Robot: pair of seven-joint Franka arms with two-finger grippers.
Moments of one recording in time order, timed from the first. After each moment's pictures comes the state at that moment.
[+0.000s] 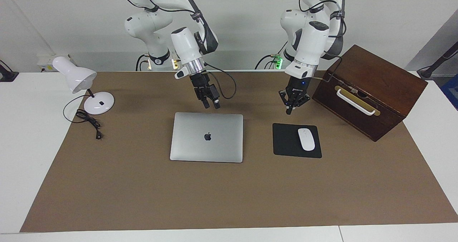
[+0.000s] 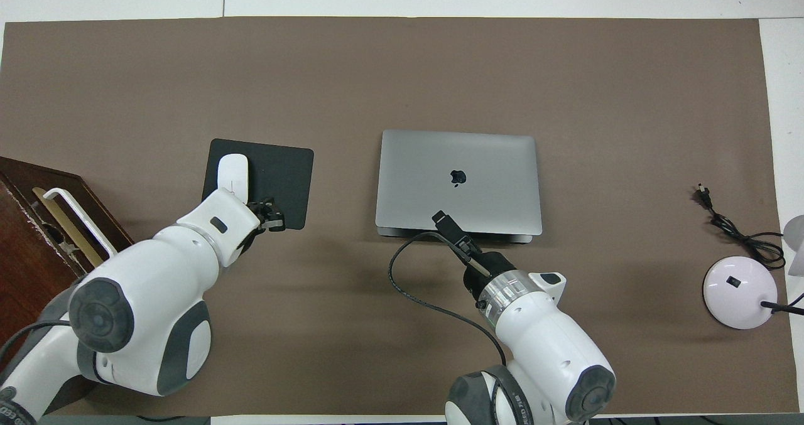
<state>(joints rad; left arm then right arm) -0.39 -0.20 -0.03 -2.52 -0.10 2.80 -0.22 0.68 -0.03 0.03 -2.60 0.55 3.35 0.99</state>
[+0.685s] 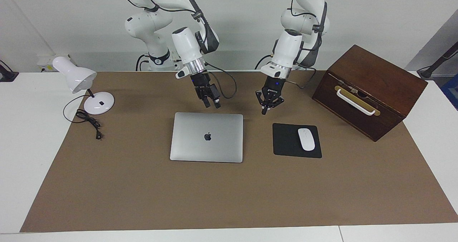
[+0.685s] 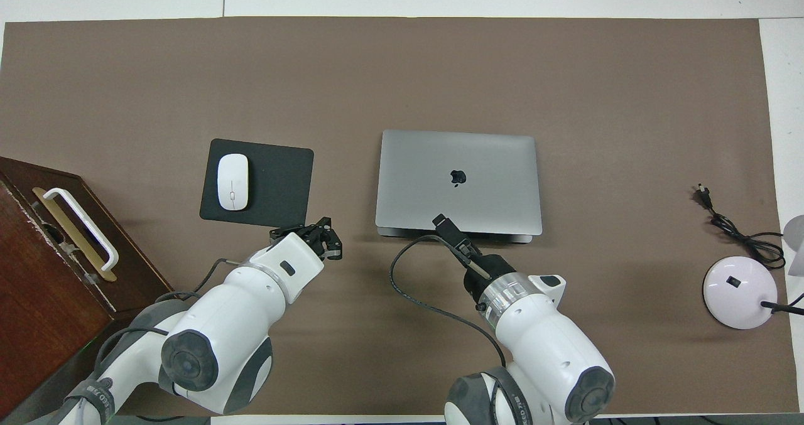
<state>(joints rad) -0.56 -0.10 -0.03 -2.62 -0.10 3.11 -0.28 0.69 -0.03 0.02 -2.61 0.57 3.35 0.96</state>
